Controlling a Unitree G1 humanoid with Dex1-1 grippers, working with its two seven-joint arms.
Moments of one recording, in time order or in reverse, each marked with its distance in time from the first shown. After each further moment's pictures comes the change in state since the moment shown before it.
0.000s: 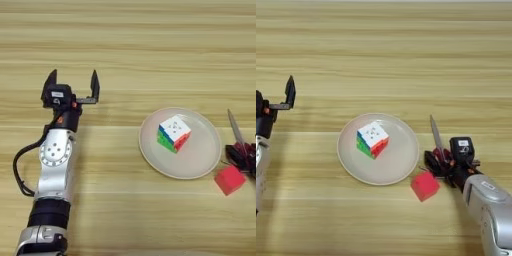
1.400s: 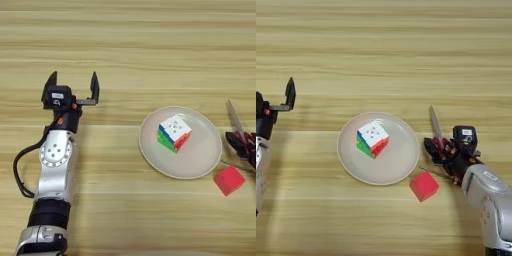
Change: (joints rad) left arm -0.001 0.001 0.002 0.023 -0.004 -0.009 -0.001; right arm -0.070 0.022 -0.063 -0.071 0.065 0.040 -0.041
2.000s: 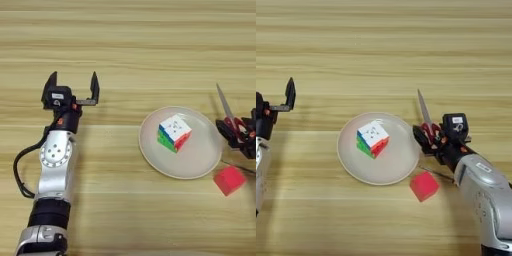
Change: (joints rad) left arm -0.001 0.000 0.000 0.010 0.000 -0.013 0.000; right arm -0.015 0.007 0.067 -0.136 0.016 0.034 -0.002
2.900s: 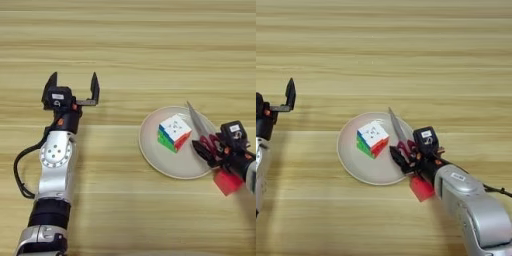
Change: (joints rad) left arm 0.000 0.000 0.000 0.007 0.000 -0.004 0.000; right arm 0.046 -0.043 0.201 -0.007 -0.075 0.013 0.025
